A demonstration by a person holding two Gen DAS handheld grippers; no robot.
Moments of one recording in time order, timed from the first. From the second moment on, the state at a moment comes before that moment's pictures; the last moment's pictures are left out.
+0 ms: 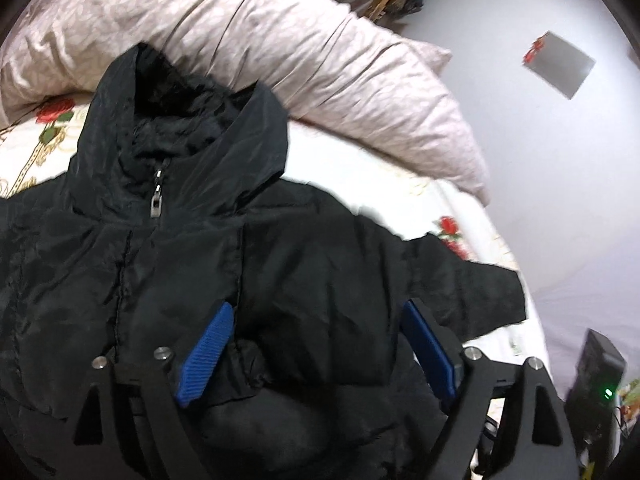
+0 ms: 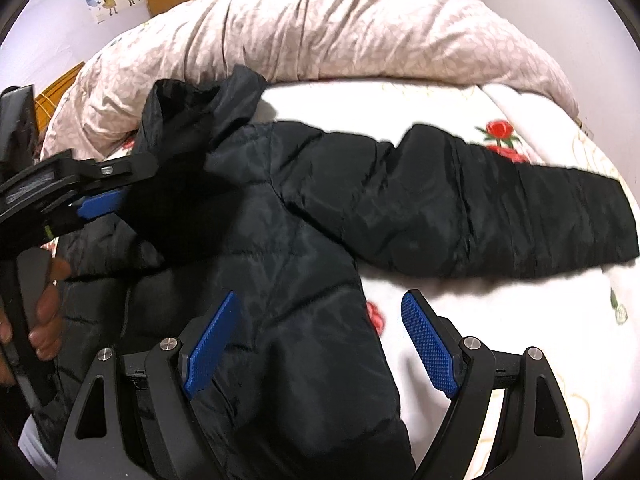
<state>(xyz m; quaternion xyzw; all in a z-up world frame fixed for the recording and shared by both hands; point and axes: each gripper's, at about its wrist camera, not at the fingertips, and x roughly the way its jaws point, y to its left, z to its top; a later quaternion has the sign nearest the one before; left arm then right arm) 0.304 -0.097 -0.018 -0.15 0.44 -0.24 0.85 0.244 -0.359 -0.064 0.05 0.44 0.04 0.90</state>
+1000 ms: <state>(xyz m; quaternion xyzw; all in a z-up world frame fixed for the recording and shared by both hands) 0.356 0.083 -0.108 -0.08 0.44 0.01 0.89 0.359 -0.284 -0.121 -0.01 0.48 0.07 0.87</state>
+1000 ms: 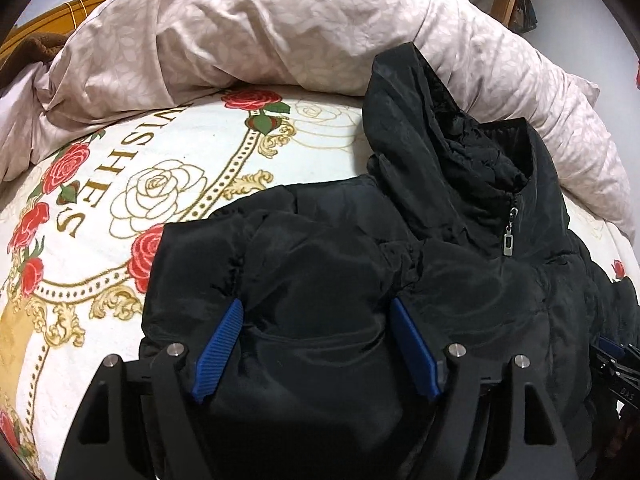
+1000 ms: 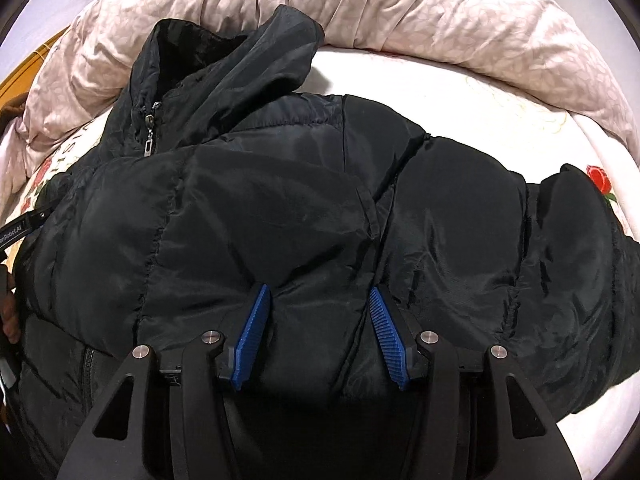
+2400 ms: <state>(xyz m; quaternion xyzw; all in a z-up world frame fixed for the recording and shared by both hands) 0.262 -0.114 -0.034 -0.01 0.45 -0.14 0.88 0.218 -0.507 -0.079 0.15 0.45 -0.10 0.88</state>
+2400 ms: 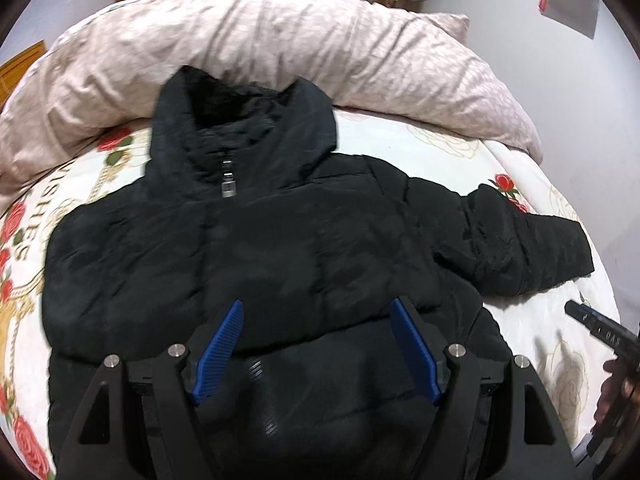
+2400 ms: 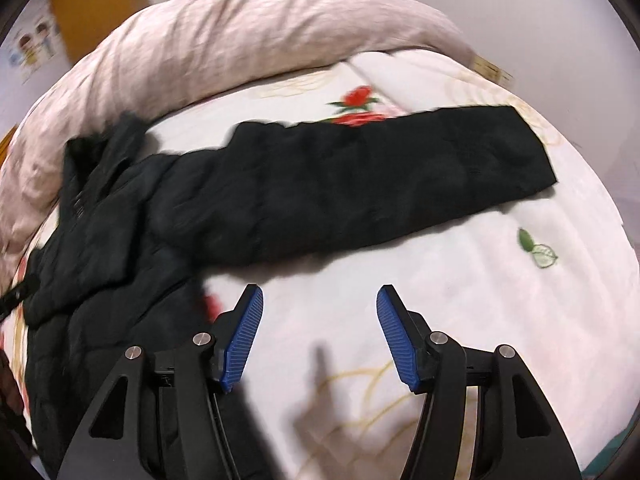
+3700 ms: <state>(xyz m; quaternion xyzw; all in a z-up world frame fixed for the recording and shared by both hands) 0.285 -0.103 -0.035 -0.03 0.43 -0.12 0.89 0.257 -0.582 0.002 0.24 0.30 -0.13 0.91</state>
